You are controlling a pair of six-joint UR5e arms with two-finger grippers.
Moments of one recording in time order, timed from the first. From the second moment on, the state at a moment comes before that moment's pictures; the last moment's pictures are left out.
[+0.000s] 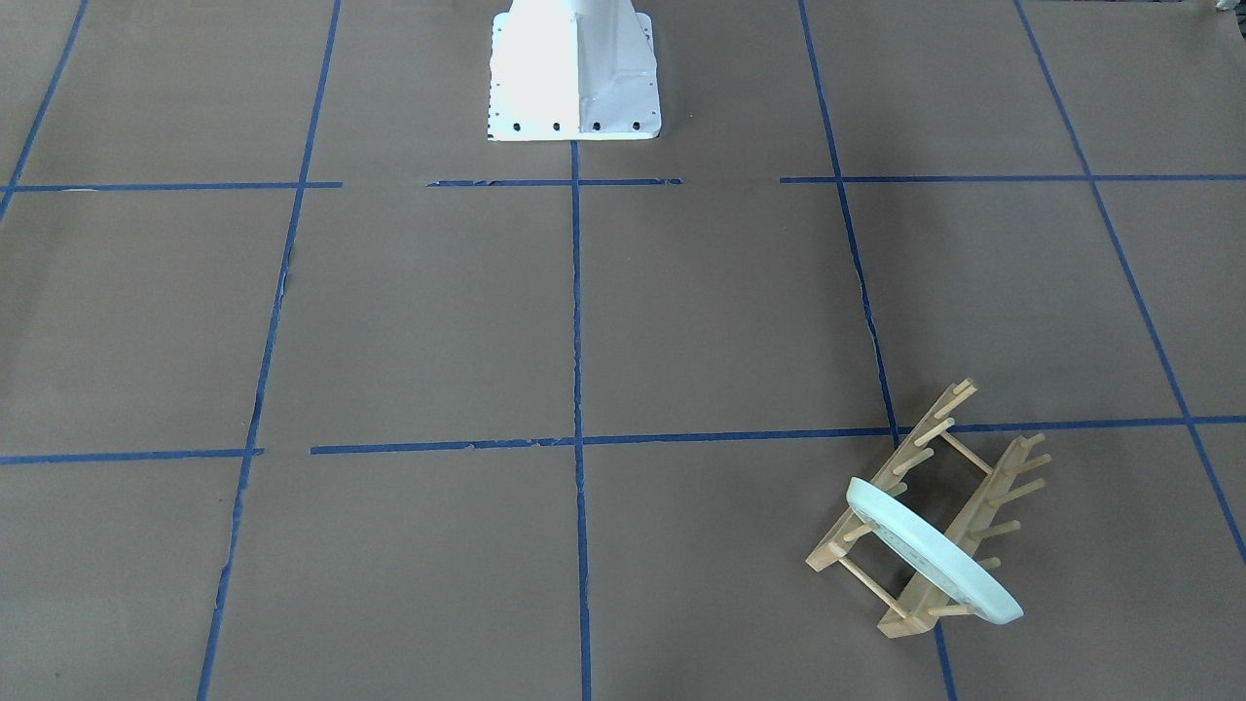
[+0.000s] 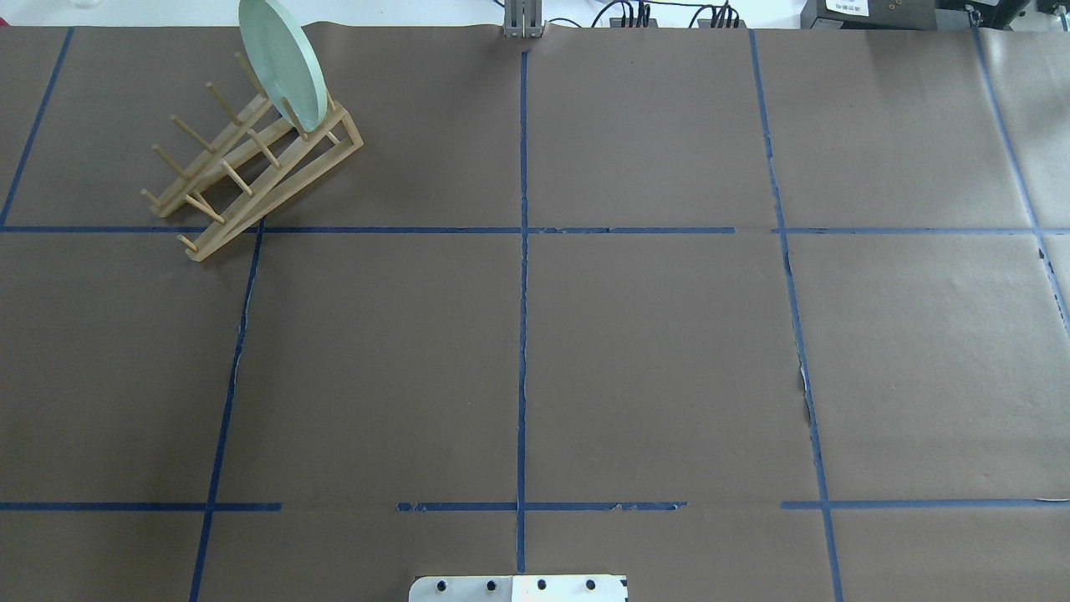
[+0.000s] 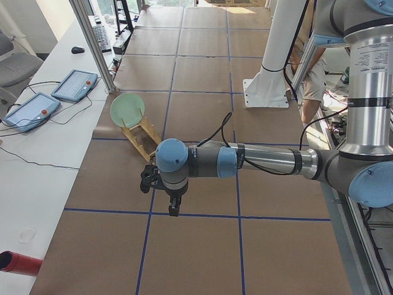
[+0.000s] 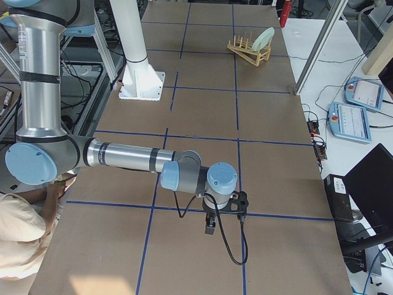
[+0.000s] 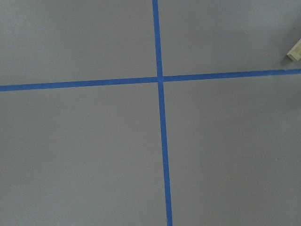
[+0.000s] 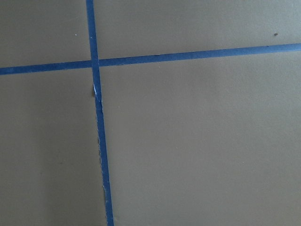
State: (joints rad) left arm -1.64 -1.50 -1.74 -1.46 -2.41 0.12; right arm 1.62 -1.62 1.56 -1.62 2.32 -0.02
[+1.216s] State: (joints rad) left arm -1.63 -1.79 -1.62 -1.68 -2.42 -0.04; right arm 1.62 -1.62 1.56 -1.62 2.32 -0.02
